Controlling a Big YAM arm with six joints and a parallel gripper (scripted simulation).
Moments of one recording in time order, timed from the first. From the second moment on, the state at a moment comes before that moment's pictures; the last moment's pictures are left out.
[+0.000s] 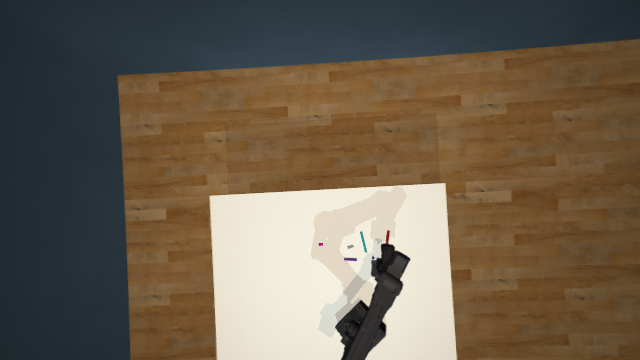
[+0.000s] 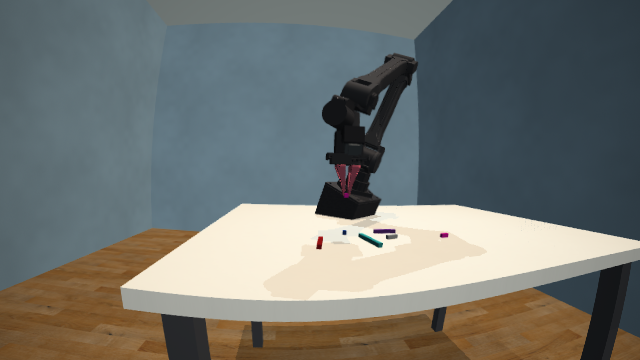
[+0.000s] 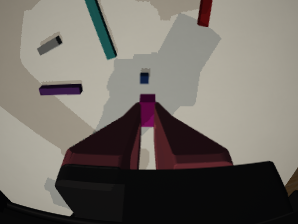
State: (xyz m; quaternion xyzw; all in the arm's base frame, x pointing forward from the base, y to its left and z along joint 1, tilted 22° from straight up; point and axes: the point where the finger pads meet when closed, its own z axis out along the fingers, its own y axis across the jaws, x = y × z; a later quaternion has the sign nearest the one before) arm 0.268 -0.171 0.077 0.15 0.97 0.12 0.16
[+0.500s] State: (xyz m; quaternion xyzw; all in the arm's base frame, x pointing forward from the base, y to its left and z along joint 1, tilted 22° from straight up) arm 0.282 -0.158 0.024 0.14 0.97 0.12 0.15
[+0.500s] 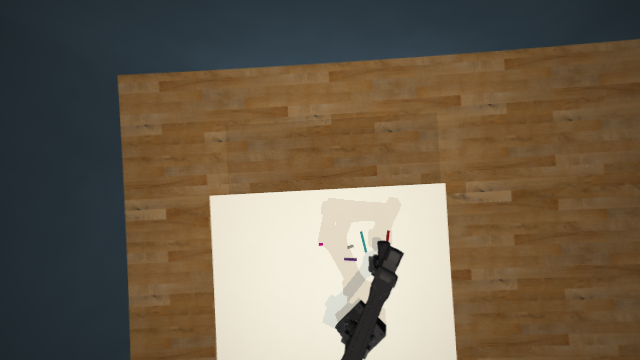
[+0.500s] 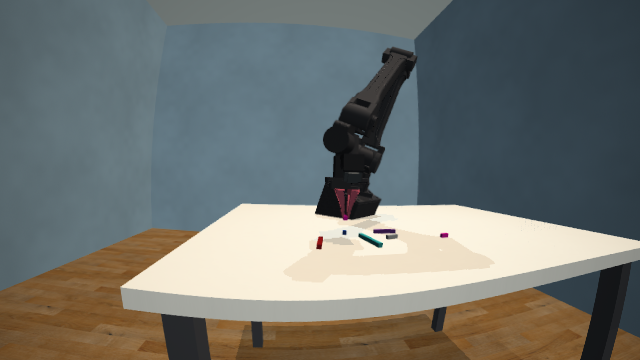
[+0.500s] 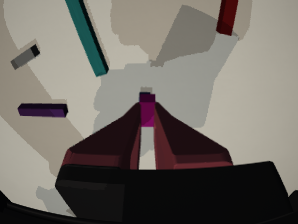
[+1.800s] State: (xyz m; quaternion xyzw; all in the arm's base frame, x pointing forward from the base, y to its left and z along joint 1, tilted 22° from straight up) arm 0.293 -0.154 -0.004 0.15 0.97 0.12 0.15
